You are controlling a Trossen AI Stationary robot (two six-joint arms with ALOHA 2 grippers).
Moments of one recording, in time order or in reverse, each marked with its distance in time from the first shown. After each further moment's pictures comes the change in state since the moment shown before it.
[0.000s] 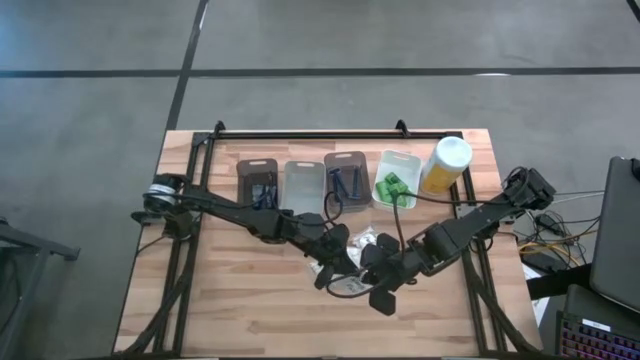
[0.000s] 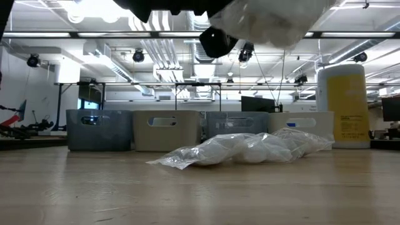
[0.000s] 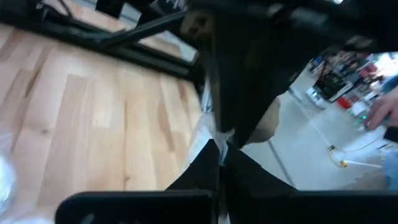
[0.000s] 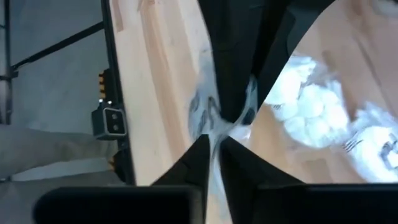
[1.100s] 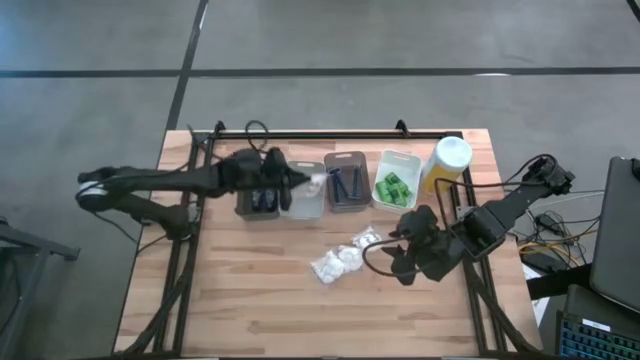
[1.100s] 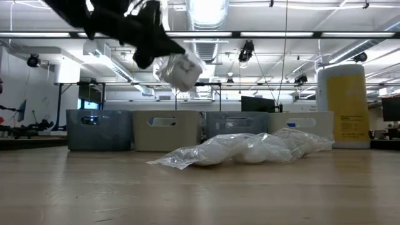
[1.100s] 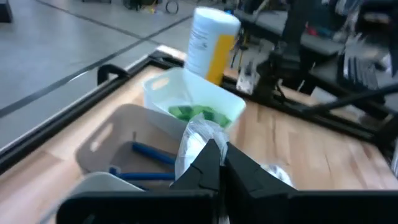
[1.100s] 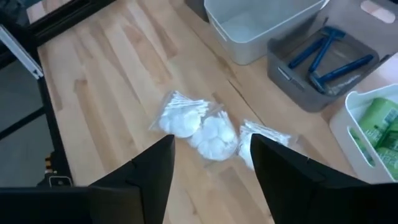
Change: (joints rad) left arm 0.428 -0.598 -0.467 -0.114 -0.266 0.259; right arm 0.077 -0.218 0.000 -0.290 0.424 0.245
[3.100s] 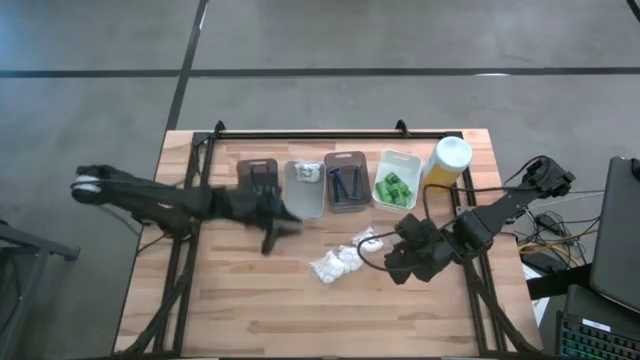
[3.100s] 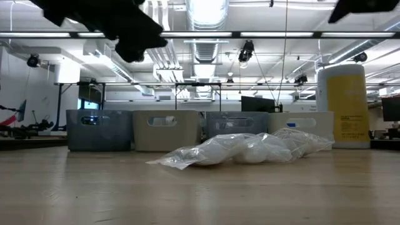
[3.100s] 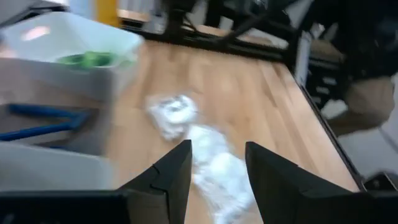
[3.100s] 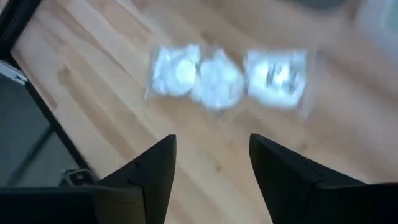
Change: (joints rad) left arm -0.337 -0.069 -0.092 -0.094 -0.023 0.005; right arm -0.029 0.004 -0.129 0.037 -0.181 0.336
